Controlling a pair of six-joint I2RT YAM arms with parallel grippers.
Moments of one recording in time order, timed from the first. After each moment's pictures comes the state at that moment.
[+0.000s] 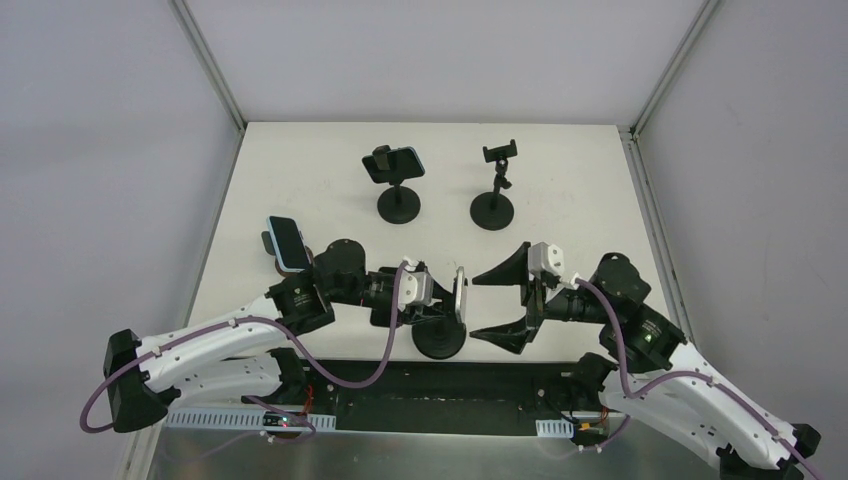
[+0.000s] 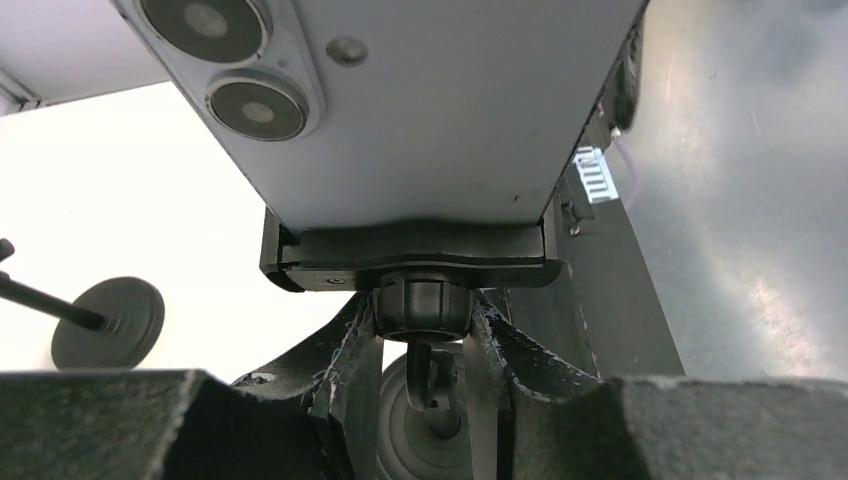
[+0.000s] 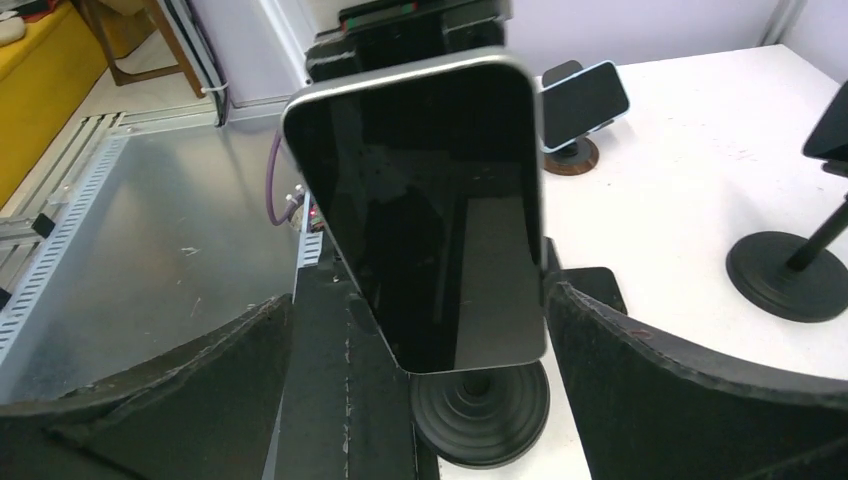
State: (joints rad) left arm -1.06 0.92 0.75 0.01 0.56 0.25; right arm 0.86 0.53 0.70 -0.18 -0.64 0.06
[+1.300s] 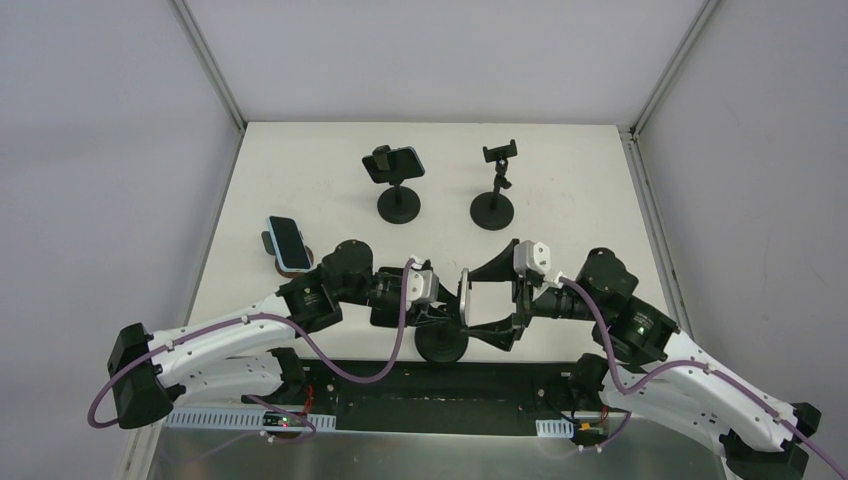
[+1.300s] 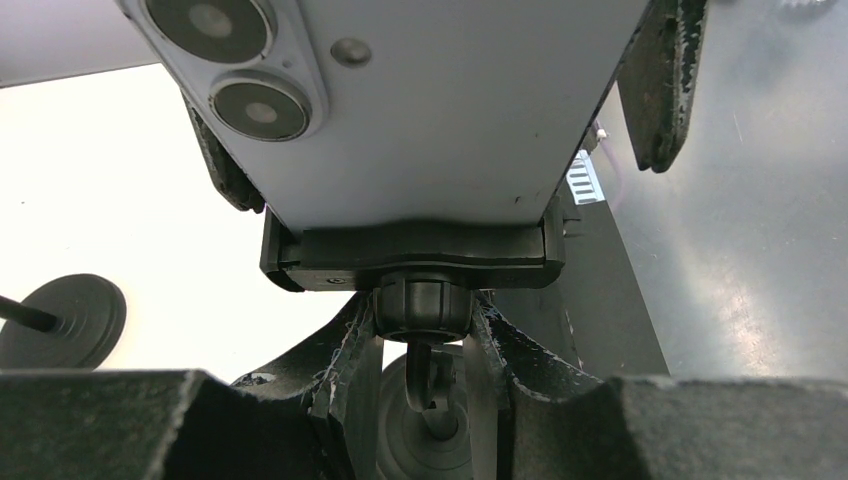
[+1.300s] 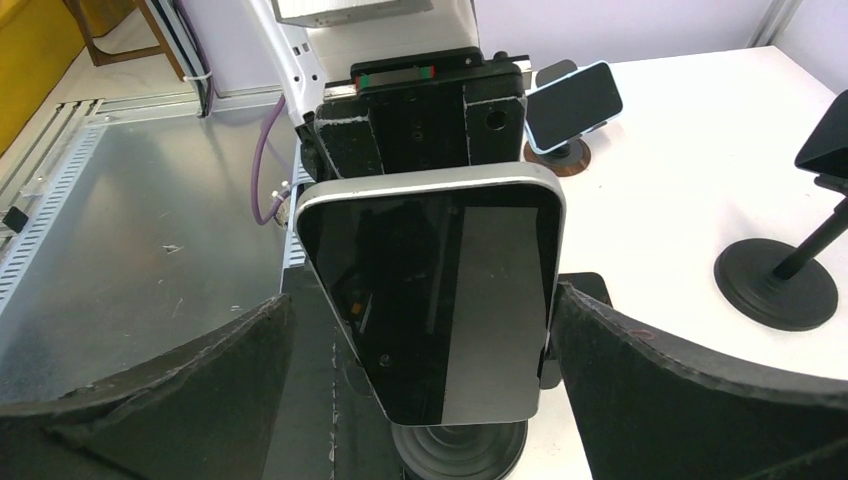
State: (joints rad) left arm -1.03 0.97 0.71 0.11 0.60 0.18; right arm 0.96 0.61 0.74 -0.18 -0.55 0.01
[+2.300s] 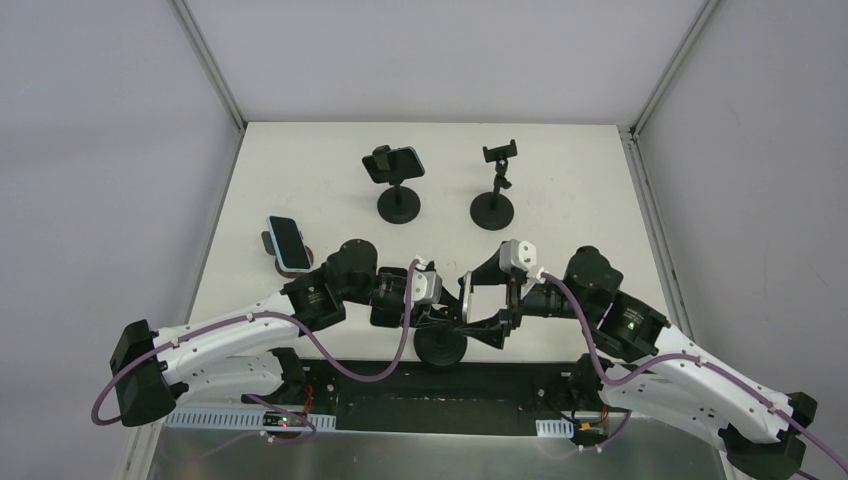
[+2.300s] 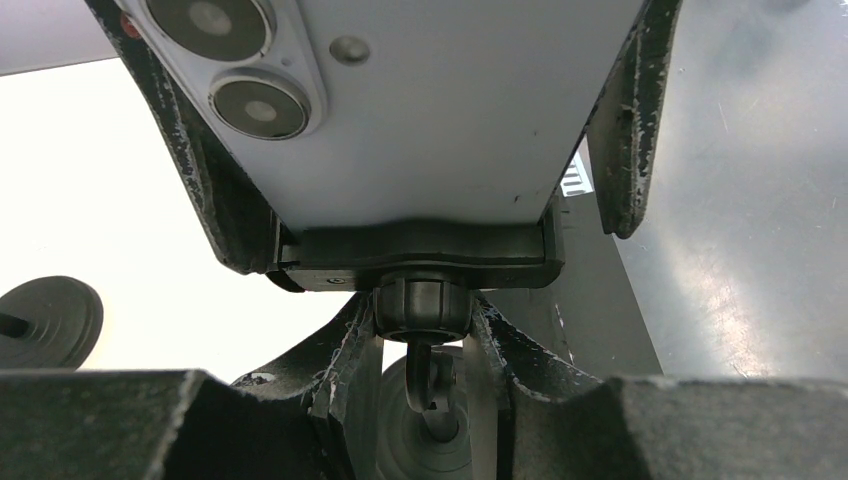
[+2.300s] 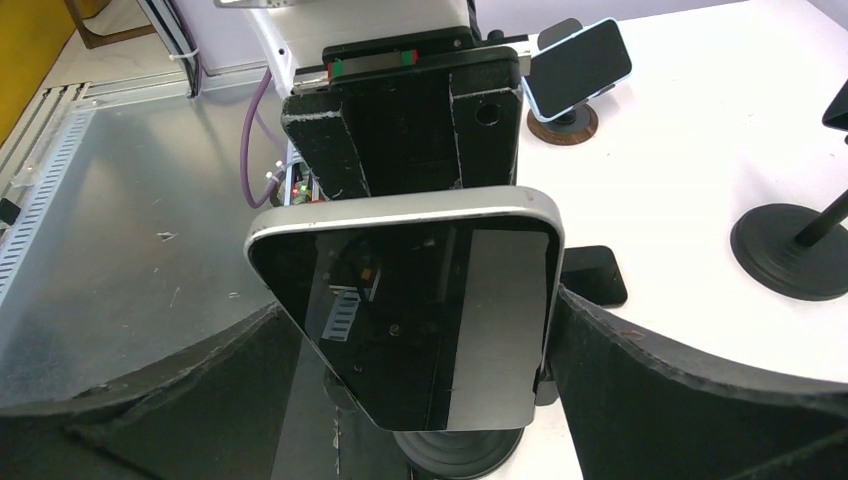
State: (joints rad) left arm -1.03 0.99 0.71 0.12 0.63 0.18; right arm 0.98 0.66 0.74 -0.19 -0.51 0.01
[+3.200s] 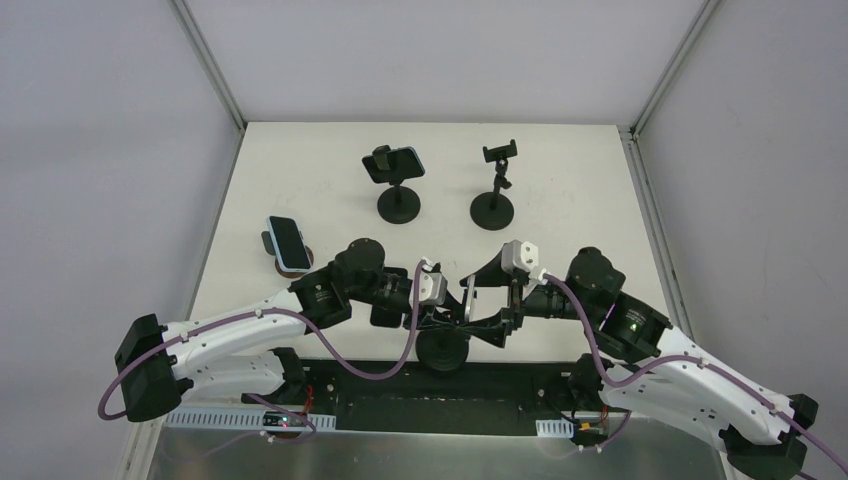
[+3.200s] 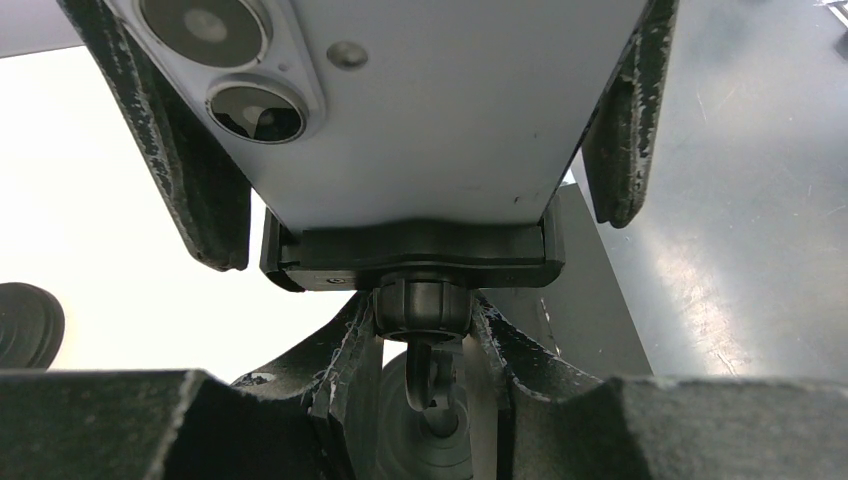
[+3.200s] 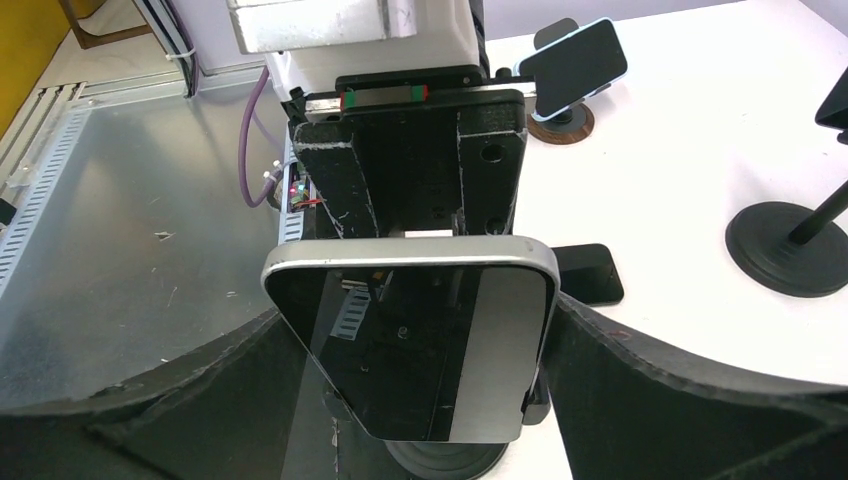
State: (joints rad) left arm -1.03 1.04 0.71 0.13 0.68 0.17; right arm 0.98 0.64 0.74 -0.20 -0.50 0.01
